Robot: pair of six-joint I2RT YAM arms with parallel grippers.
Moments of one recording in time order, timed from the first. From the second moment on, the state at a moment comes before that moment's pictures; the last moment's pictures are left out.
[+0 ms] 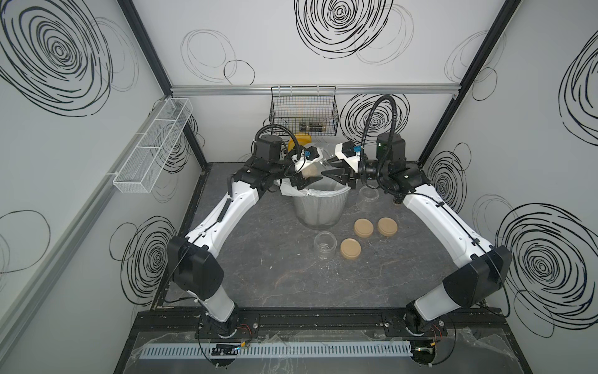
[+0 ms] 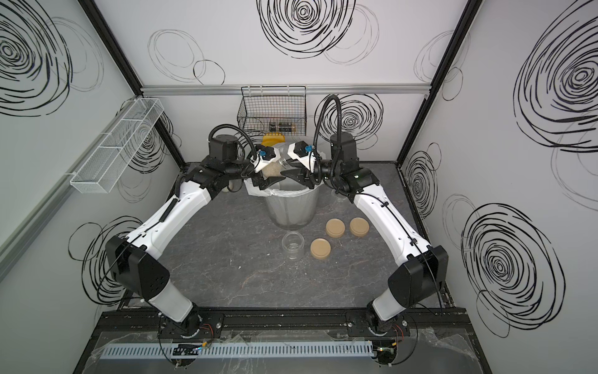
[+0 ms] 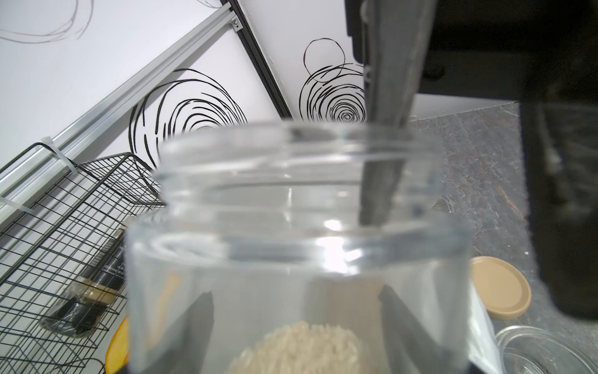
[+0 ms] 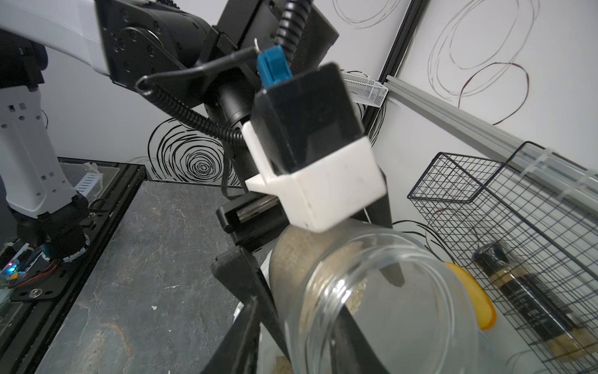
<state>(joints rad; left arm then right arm) -0.40 1.66 1.66 -0.40 0.62 0.72 0.45 1.56 1.60 -0.32 -0.88 -0.49</state>
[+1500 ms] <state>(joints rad) -0.49 1.54 1.49 -0.22 0.32 0.93 0.43 1.59 1.55 -0.24 -0.94 -0.26</state>
